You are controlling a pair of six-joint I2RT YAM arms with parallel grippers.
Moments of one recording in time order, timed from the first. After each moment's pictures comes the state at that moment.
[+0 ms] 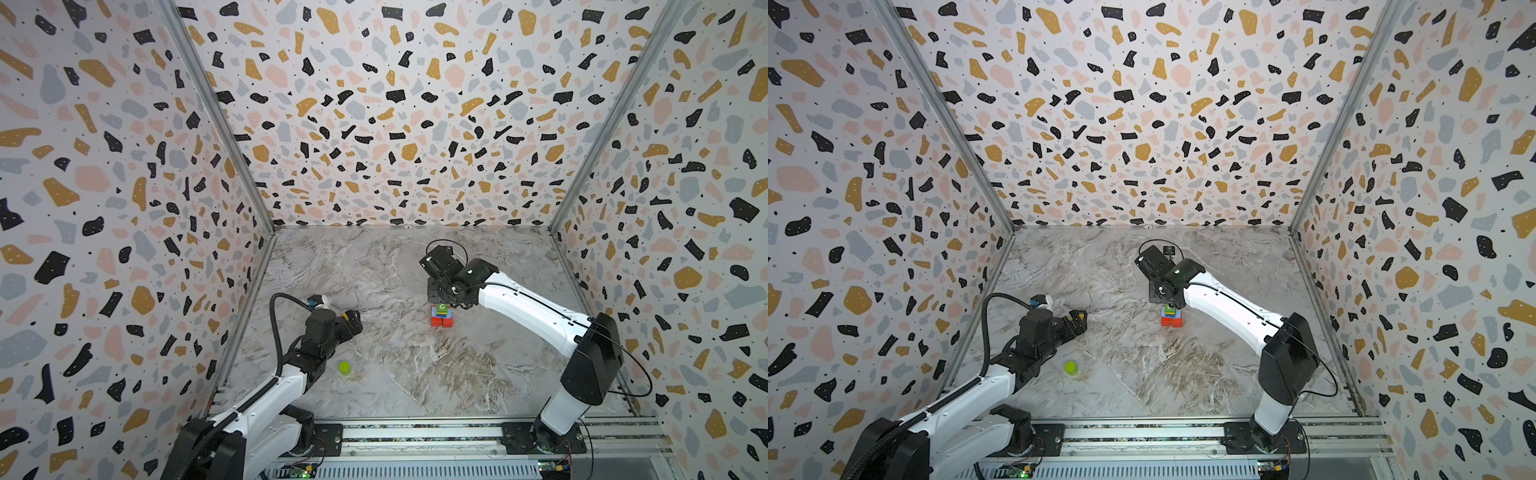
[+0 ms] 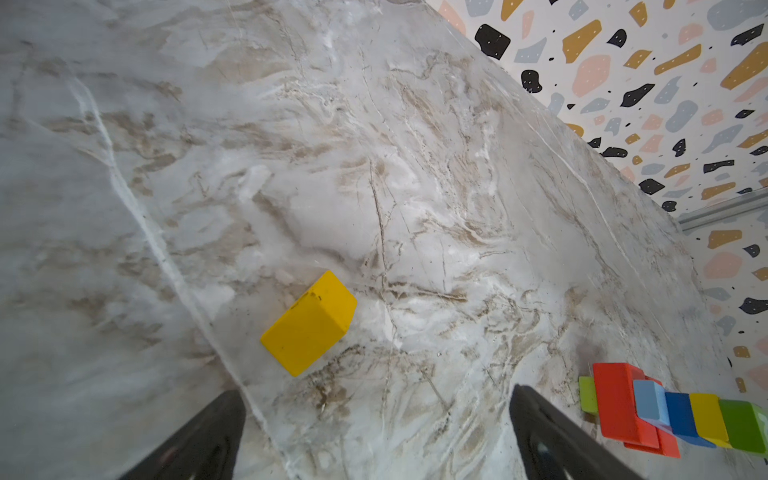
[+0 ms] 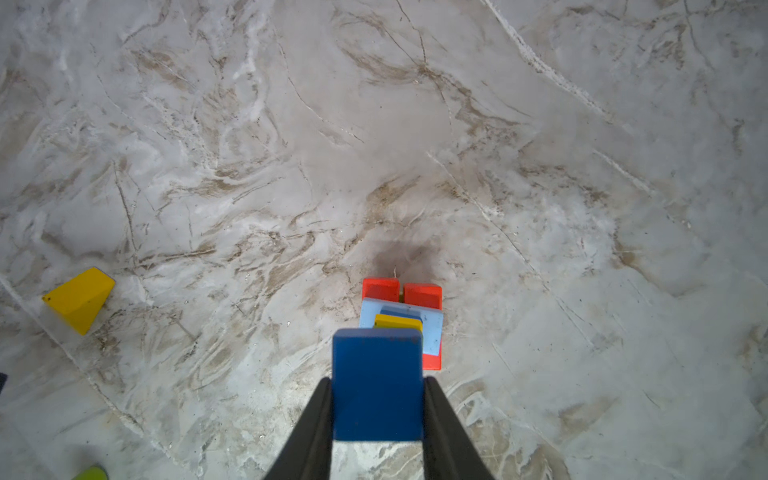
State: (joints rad) left arm -0.32 1.00 0.33 0.05 -0.06 -0.68; right arm 0.81 1.69 1.52 -0.94 0.31 0.71
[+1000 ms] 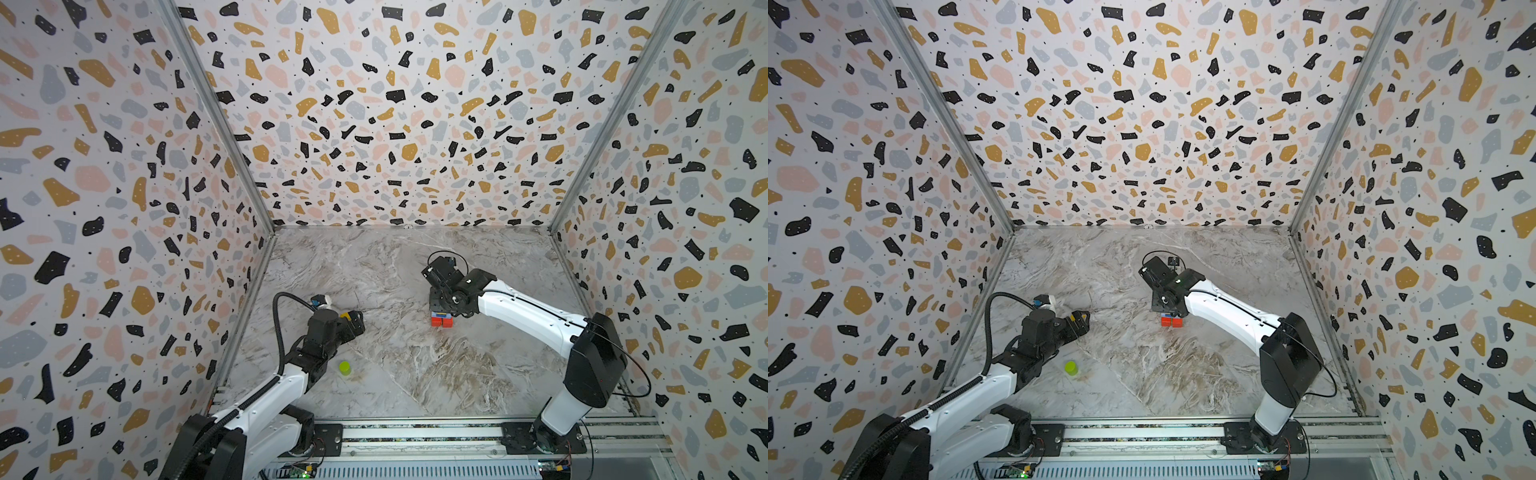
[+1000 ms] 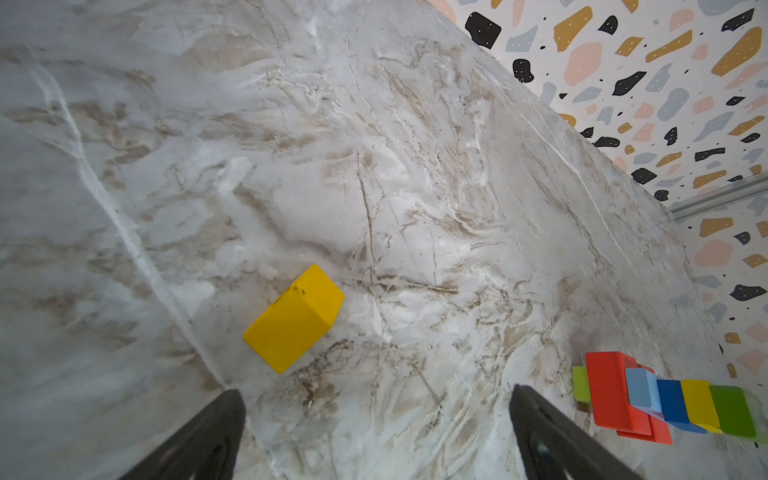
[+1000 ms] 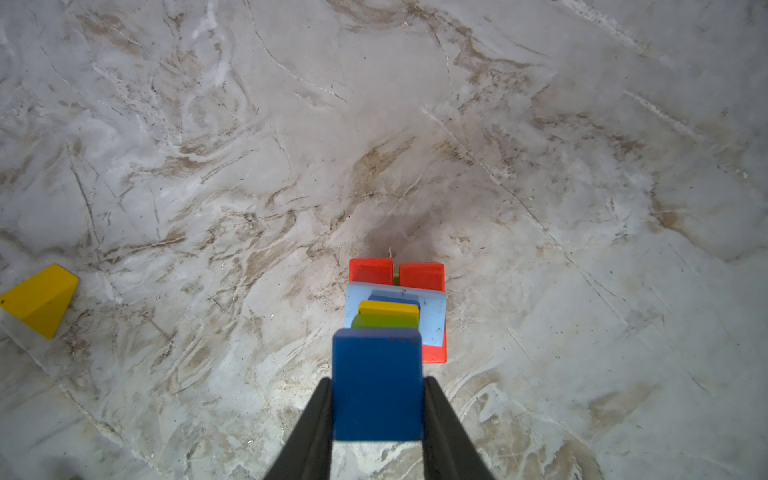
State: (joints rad) left arm -0.34 1.01 0.33 0.07 -0.06 -0.68; right arm 0.80 1.67 1.40 -0.86 0.28 0.75
